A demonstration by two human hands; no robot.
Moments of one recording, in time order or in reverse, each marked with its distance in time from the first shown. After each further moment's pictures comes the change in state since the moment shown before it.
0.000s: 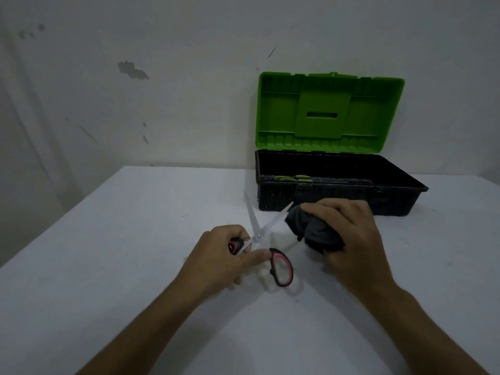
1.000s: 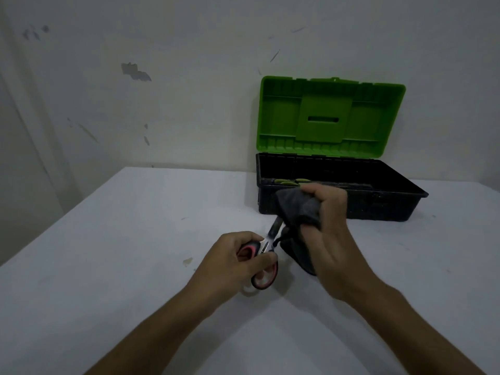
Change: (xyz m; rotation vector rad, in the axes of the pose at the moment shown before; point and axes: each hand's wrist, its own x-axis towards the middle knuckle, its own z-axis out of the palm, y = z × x) left_hand -0.005 0.005 0.013 -0.239 -0.056 0.071; right_hand 0.022 -0.036 0.001 0.469 -0.100 0.100
